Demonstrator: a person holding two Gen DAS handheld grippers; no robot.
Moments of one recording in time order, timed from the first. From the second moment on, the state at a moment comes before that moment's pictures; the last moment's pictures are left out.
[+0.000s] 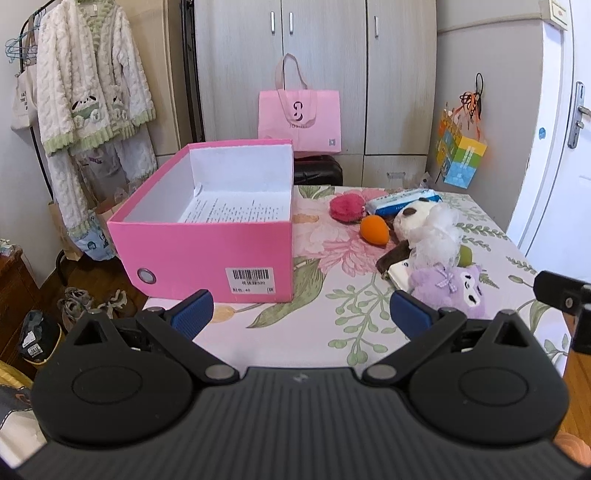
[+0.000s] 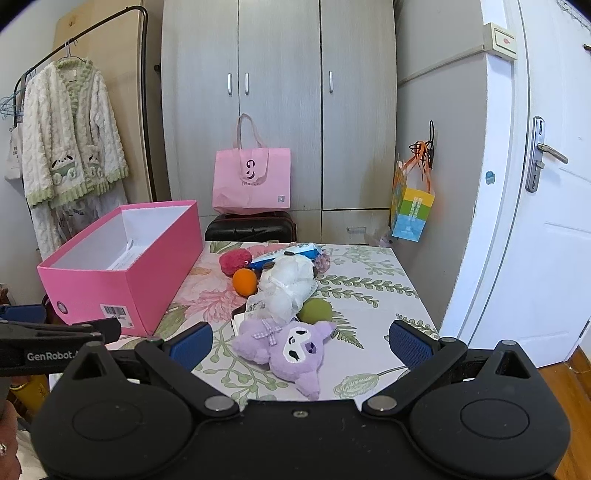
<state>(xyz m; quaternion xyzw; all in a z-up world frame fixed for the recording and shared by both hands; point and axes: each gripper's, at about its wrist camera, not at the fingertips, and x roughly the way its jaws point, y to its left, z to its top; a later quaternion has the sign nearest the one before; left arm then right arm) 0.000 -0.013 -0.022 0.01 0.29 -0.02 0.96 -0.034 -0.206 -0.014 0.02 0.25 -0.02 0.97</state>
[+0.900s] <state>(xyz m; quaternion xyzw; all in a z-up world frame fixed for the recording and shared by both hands) -0.004 -0.017 -0.020 0.03 0.29 -0.03 0.96 -0.036 -0.211 -0.016 0.01 0.25 -0.02 0.97</state>
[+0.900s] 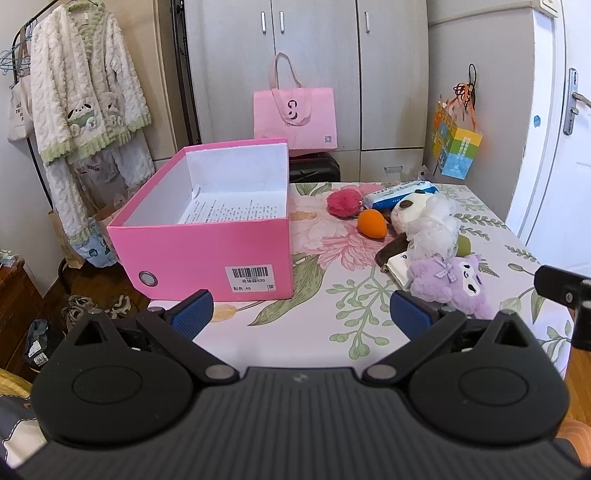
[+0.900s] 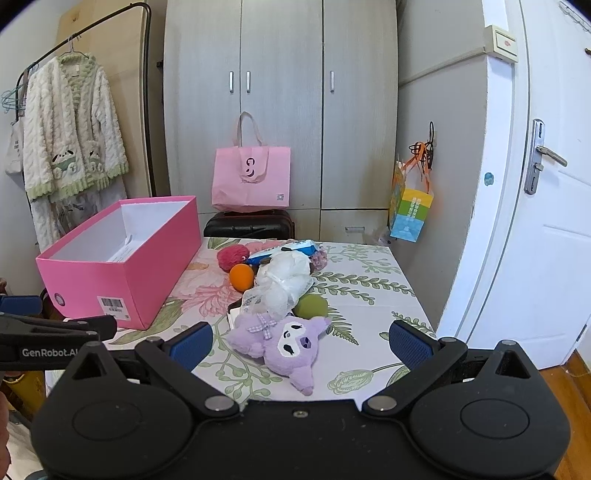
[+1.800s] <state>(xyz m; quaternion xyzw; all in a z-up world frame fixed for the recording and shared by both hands) 0.072 -0.078 -0.061 0.06 0.26 -0.14 0.95 0.031 -0.254 -0.097 0.01 0.22 0.16 0.96</state>
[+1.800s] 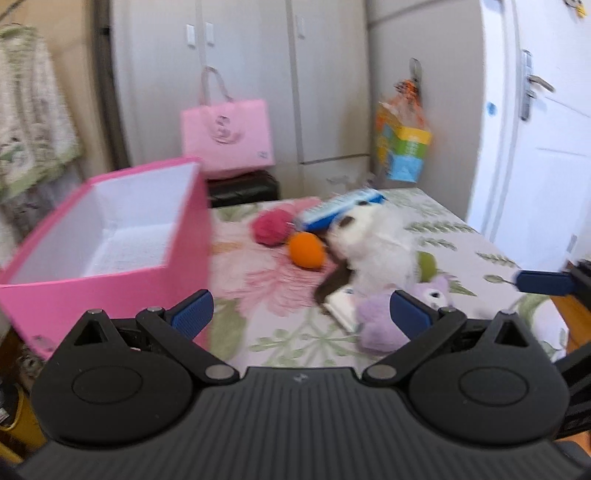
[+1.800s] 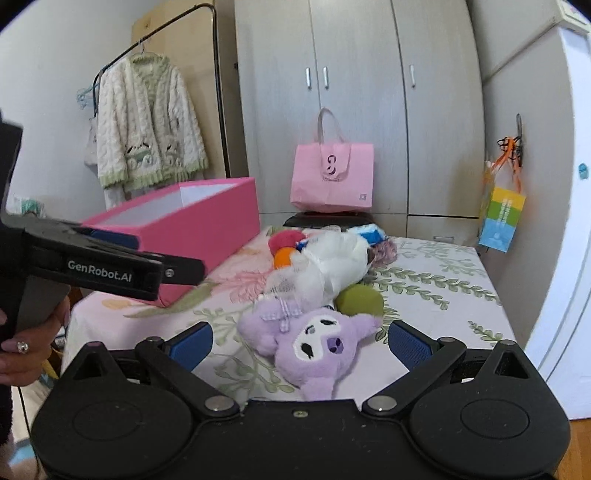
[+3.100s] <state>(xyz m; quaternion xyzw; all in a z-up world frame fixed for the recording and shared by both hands) 0.079 -0.106 -0.095 0.02 0.37 -0.26 0.89 0.047 -0.238 -0.138 -0.01 0.28 0.13 0.95</state>
